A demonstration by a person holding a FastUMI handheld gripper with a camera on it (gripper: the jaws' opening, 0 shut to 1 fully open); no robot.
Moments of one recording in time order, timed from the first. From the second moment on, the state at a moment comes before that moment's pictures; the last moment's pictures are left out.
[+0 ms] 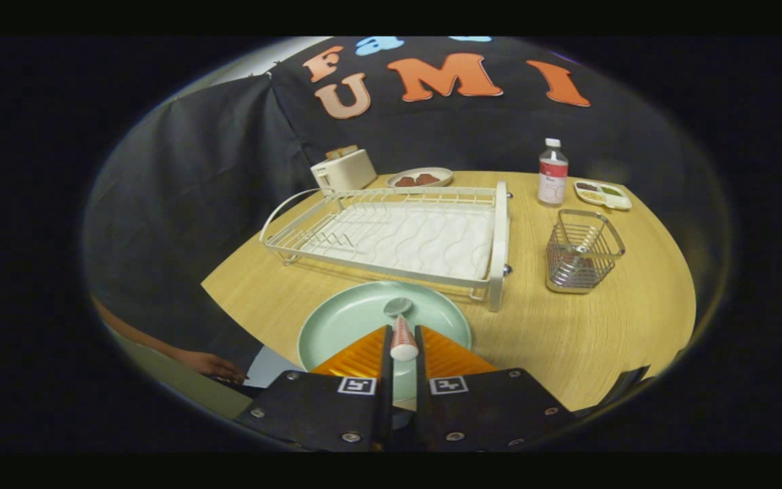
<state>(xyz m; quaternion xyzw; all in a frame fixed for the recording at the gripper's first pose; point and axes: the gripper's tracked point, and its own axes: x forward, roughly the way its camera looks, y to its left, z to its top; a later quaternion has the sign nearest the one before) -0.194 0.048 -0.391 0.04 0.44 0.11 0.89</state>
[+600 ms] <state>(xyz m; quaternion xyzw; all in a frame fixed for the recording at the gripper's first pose) -0.175 -0.009 -0.347 0.09 0.39 0.03 0.91</state>
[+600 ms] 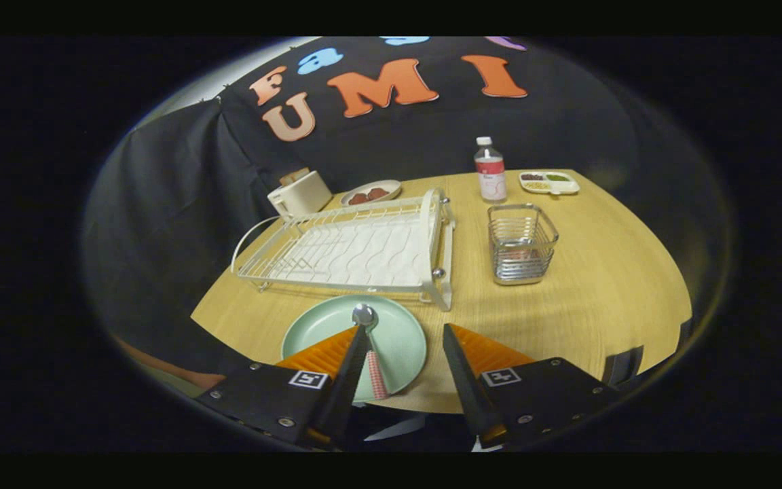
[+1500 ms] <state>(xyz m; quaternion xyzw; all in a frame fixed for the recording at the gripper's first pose) -0.076 -0.097 -0.124 0.00 0.08 -0.05 1.00</state>
